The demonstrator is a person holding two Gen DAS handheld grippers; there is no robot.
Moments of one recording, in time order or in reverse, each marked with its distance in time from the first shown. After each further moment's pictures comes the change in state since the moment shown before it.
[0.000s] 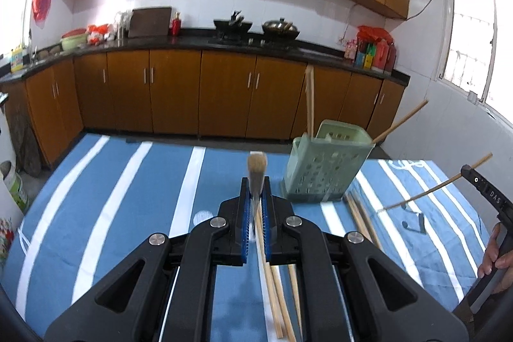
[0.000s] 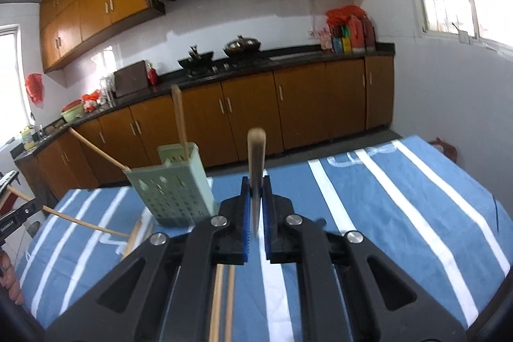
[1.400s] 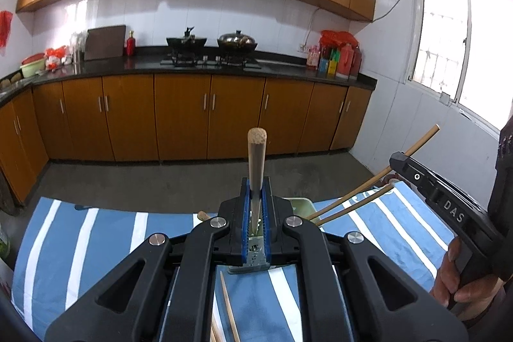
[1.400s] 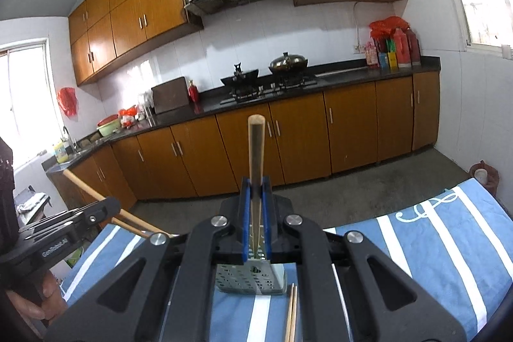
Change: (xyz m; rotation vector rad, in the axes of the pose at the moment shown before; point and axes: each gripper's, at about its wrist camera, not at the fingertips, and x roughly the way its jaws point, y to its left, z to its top) left arm 0.055 -0.064 0.096 0.066 -0.003 -0.150; right arm 0.058 0.076 0.093 -0.009 -0.027 0.175
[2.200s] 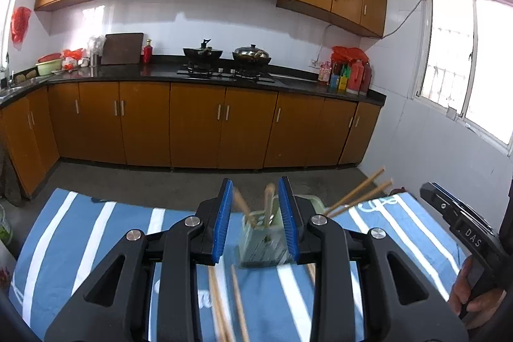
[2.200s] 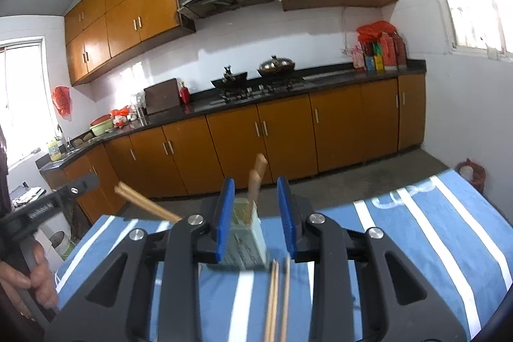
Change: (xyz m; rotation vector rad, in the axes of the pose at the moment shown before) left arm -0.048 0.009 -0.018 -0.030 -0.076 0.058; right arm -0.061 -0.021 -0.038 0.006 -0.017 -0.053
